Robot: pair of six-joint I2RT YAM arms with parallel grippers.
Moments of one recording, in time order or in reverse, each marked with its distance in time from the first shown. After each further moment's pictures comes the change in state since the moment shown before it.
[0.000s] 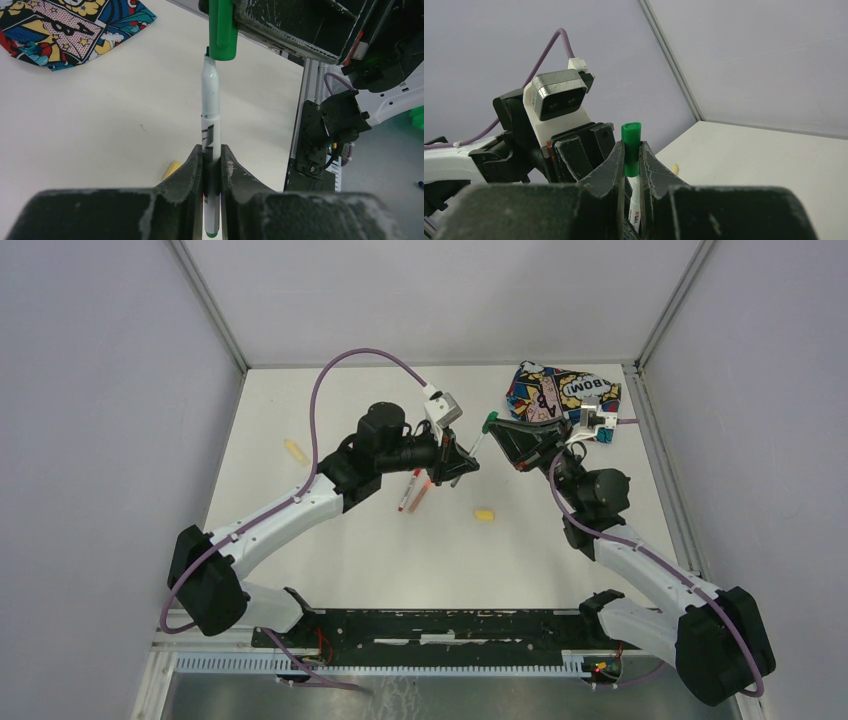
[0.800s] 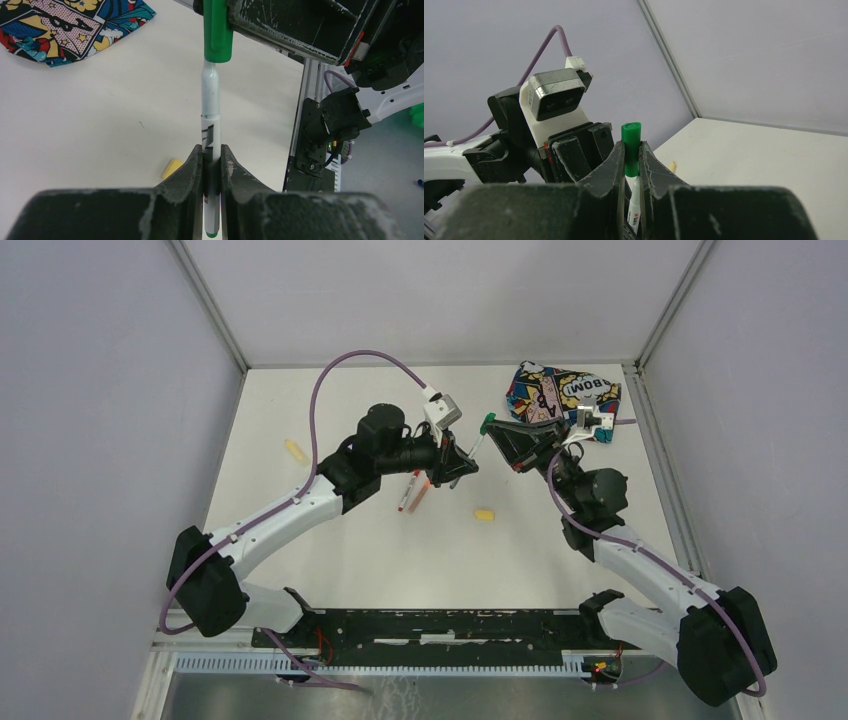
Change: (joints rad) left arm 0.000 -0.007 -0.013 -0.002 -0.002 0.000; right arm 0.020 -0.004 0.000 -0.025 0.010 -0.024
